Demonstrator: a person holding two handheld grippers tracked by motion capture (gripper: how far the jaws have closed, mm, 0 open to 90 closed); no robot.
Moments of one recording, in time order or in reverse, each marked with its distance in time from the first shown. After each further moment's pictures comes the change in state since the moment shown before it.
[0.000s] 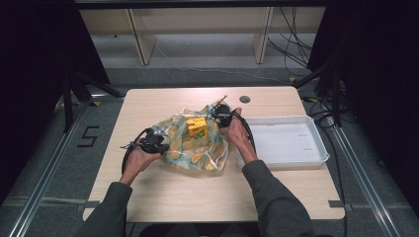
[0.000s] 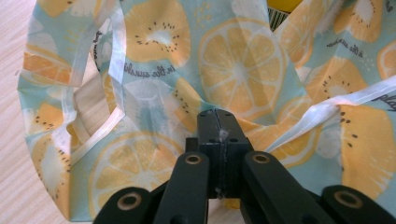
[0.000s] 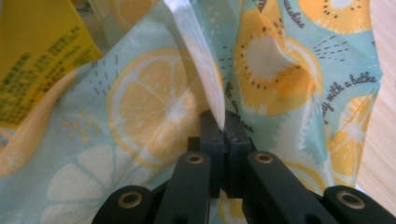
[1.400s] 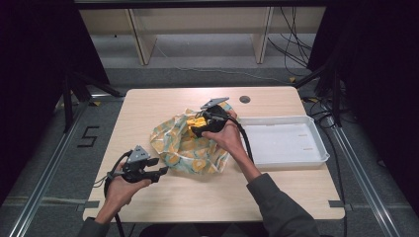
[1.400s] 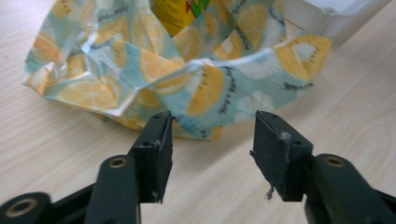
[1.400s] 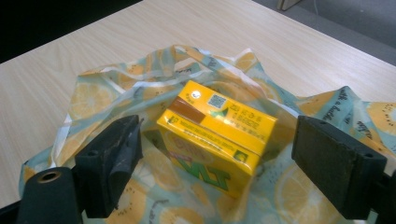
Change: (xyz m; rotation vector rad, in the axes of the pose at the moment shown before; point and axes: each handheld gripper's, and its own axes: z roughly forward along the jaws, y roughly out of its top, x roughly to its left) left arm -0.061 -0.054 -0.091 -0.231 -0.108 -0.099; right arm 0.056 0.005 -0.064 -0.371 0.200 0.095
